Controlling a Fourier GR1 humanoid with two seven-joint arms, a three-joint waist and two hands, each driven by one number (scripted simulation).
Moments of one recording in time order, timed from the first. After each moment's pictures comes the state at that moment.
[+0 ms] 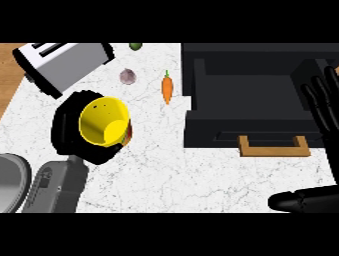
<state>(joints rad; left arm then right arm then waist) -0.30 0.03 0.08 -1.31 0.27 -0.17 -0.50 -0.09 -0.10 -0.07 -2.09 -0.17 0.13 0.20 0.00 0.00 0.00</state>
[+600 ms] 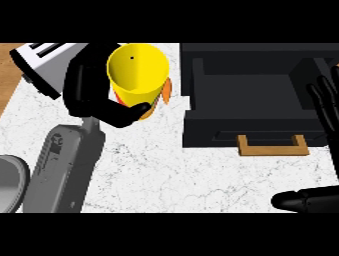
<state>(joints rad) -0.58 0.01 0.01 -1.40 0.25 0.06 -0.24 -0.09 -0.10 -0.09 -2.09 -0.17 0.14 0.17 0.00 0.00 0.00</state>
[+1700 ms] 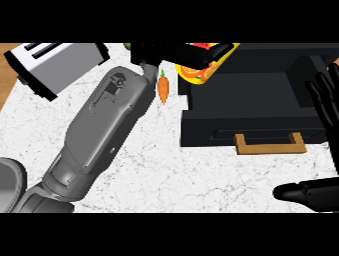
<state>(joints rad) -1.09 0.00 -0.12 -0.90 0.28 0.32 -0.21 -0.11 -0.11 -0.12 -2.04 -0.19 0.16 0.16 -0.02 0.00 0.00</state>
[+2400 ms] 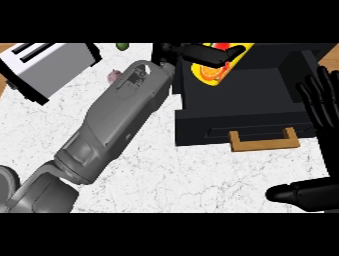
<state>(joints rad) -1.27 0.00 -0.28 -0.51 0.48 0.39 -0.35 -0.10 -0.10 -0.09 -2.01 -0.17 0.18 0.11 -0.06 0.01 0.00</state>
